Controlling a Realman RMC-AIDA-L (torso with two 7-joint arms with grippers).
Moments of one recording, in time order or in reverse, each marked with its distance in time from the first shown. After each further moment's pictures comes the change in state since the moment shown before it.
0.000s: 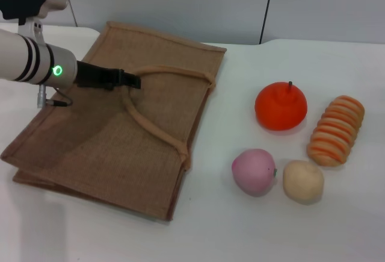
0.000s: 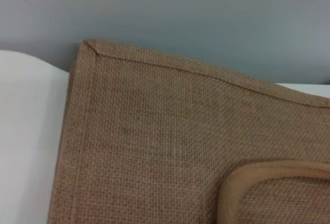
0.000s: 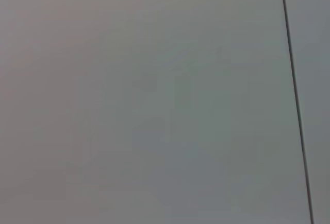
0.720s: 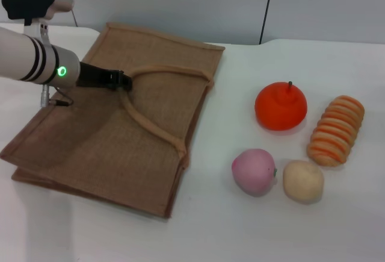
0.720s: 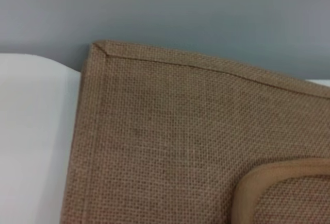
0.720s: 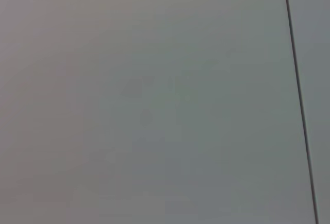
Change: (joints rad) left arm -0.051 0.020 0.000 -0.111 0.027 0.093 0.011; right arm 0.003 0.000 0.000 0.004 0.000 0.006 0.000
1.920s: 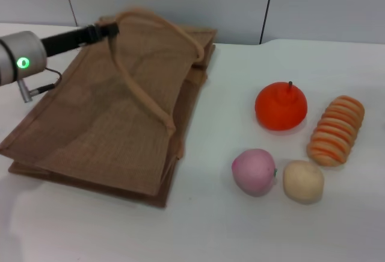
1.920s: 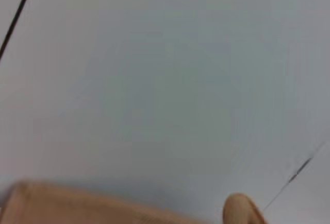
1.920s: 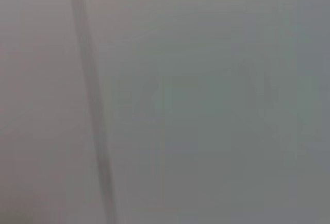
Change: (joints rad) left arm 0.263 -0.030 -0.015 0.166 -0.790 -0.157 0.505; right arm -0.007 -0.010 -0.173 -0.208 -0.289 0.169 0.339
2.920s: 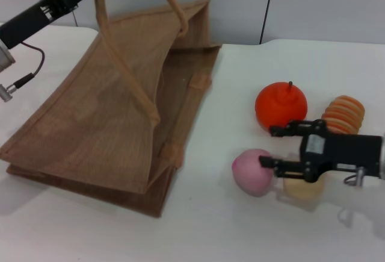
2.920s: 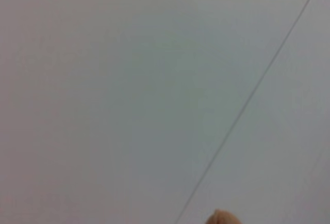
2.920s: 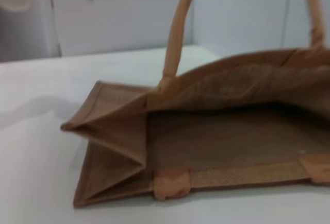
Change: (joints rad) left arm 0.047 0.046 -0.153 -0.166 -0.305 -0.499 0.326; right arm 0.251 0.004 -0.097 -0.134 -0.883 0.215 0.234
